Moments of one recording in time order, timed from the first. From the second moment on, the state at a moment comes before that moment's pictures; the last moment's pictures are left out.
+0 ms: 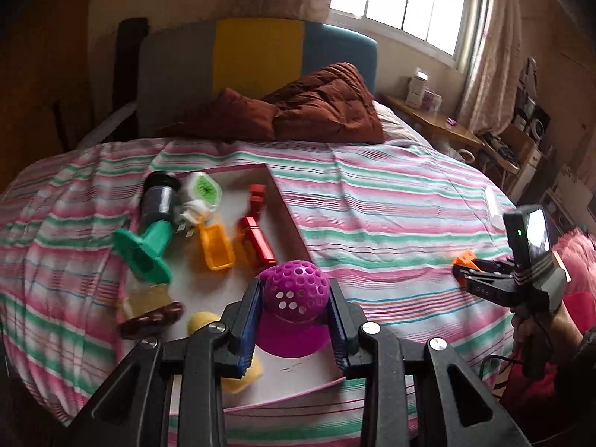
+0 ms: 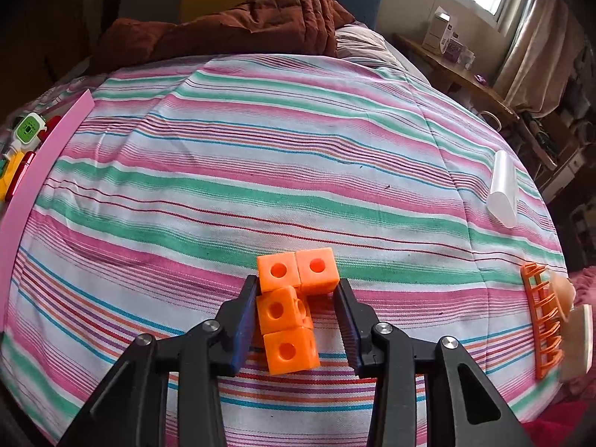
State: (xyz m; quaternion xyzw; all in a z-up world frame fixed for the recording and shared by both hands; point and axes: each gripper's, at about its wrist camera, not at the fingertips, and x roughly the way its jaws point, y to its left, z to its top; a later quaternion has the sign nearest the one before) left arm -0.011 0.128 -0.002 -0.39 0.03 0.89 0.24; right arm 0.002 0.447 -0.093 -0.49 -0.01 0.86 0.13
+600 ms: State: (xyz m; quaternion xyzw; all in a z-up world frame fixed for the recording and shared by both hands) left arm -0.061 0.086 -0.020 -0.42 -0.04 0.88 0.22; right arm 0.001 0.445 -0.092 -0.49 -0.01 0.86 0.14
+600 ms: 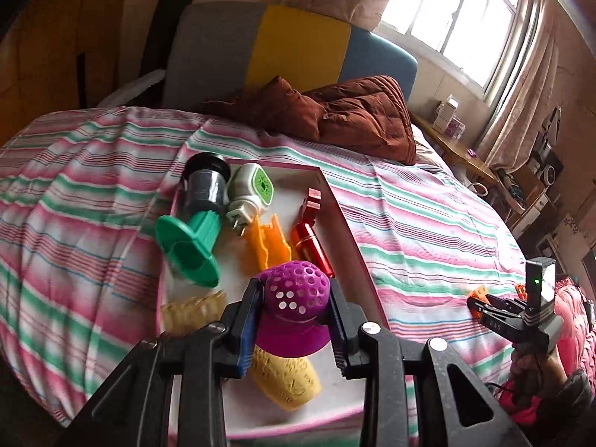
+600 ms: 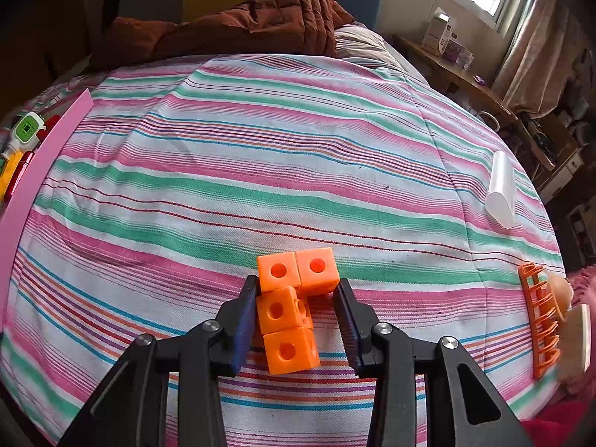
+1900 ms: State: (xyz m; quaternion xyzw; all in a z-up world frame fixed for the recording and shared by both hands) left arm -0.032 0.072 -0.019 -0.41 0.02 0.90 0.15; right arm 0.001 0.437 -0.091 -0.49 -0.02 0.86 0.14
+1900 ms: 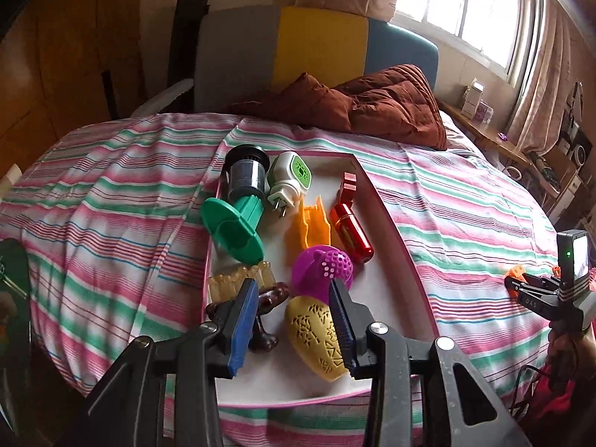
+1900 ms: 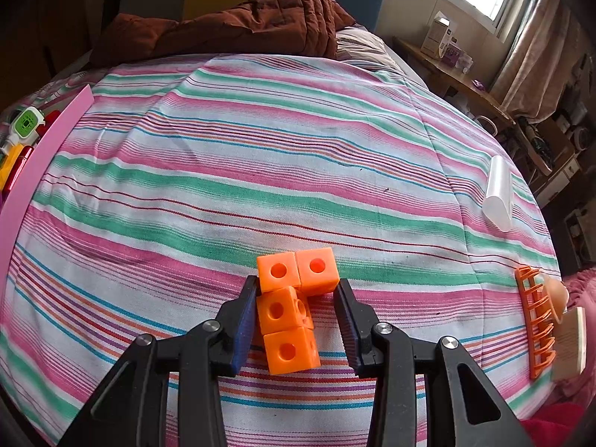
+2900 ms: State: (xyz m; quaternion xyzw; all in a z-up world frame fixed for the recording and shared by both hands) left arm -0.021 0.027 -0.015 -0.39 0.02 0.92 0.08; right arm 0.000 0.331 -0.055 -0.48 0.03 0.88 0.04
